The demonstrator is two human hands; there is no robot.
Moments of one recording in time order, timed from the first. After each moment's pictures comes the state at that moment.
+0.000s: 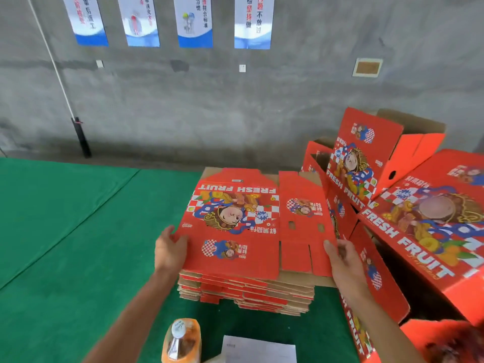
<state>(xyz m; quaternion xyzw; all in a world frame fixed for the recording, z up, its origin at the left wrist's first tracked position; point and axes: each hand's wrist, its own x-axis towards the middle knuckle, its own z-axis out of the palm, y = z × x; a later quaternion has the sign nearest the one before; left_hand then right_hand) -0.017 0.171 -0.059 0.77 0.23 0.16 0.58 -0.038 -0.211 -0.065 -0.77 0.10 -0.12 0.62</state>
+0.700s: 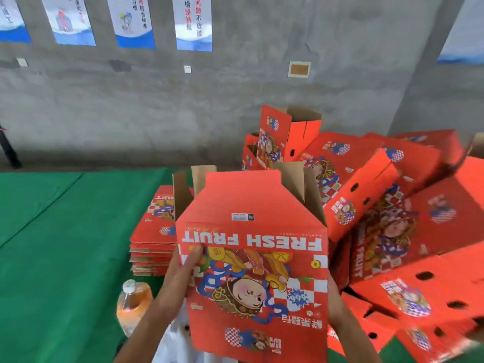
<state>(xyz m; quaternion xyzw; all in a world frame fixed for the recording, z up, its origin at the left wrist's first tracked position) -0.218 0.013 -0.047 0.63 -0.03 -0.06 0.77 -0.268 -0.317 -0.059 -0.73 0.08 -0.09 0.67</state>
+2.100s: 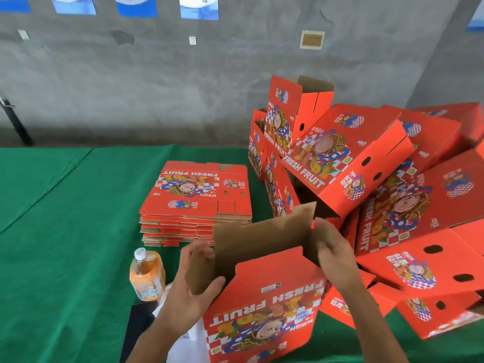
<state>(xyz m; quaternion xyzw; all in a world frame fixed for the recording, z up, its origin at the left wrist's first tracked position) -0.303 0.007 -0.062 0.78 -0.14 0.04 0.61 -0.277 -0.314 -0.042 -0.84 0.09 -0.17 0.51</state>
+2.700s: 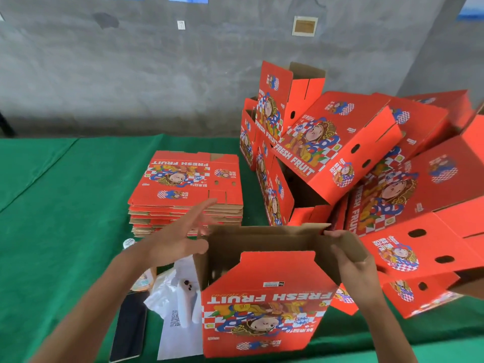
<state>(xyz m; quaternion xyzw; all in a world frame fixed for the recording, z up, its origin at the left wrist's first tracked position) -0.237 0.021 0.017 0.86 -0.23 -0.21 0.41 -0.325 -0.352 -0.066 -0.75 0.08 -0.22 0.62</state>
